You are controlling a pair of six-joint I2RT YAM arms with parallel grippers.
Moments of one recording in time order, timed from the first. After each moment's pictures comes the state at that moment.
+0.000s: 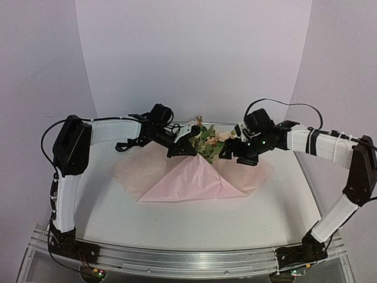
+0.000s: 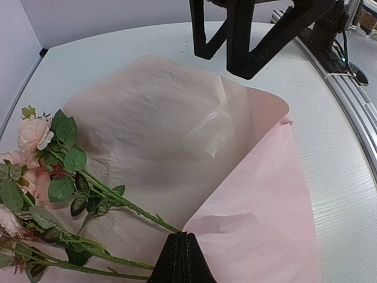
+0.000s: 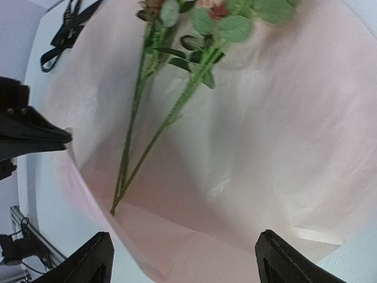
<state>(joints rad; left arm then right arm) -0.66 2.15 1.72 -0.37 0.82 0.73 0.59 1.59 1.22 -0.56 -0.16 0.60</state>
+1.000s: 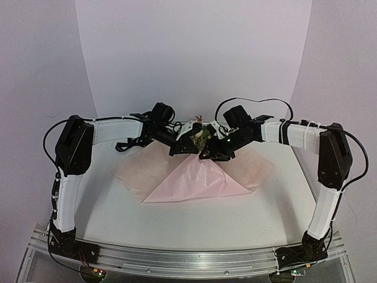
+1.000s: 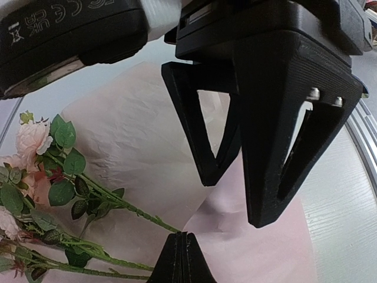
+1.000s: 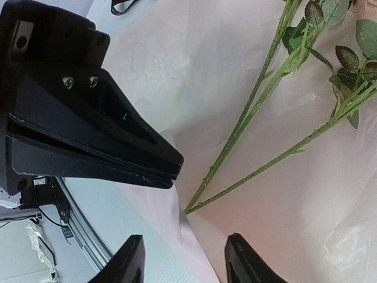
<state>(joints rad) -0.66 2.18 1.77 -0.35 0.84 0.68 0.61 1.89 1.50 -0.54 -0.48 0.41</state>
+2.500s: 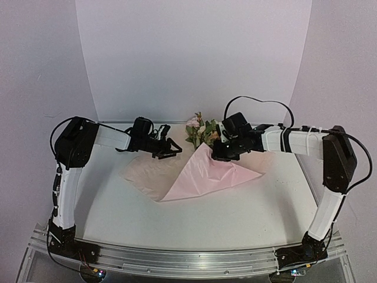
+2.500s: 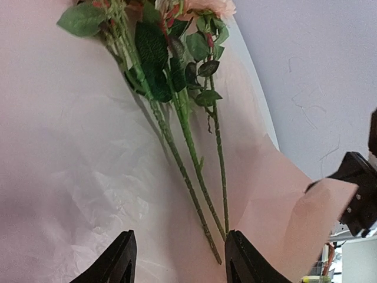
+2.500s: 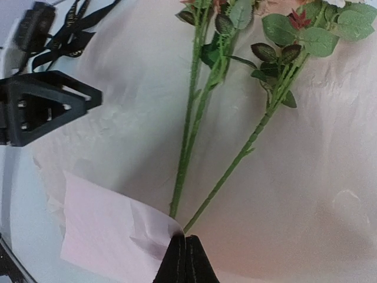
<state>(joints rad) -0.48 2.25 1.49 0.12 0.79 -0.57 0.67 1.83 1.35 -0.38 -0.05 0.52</state>
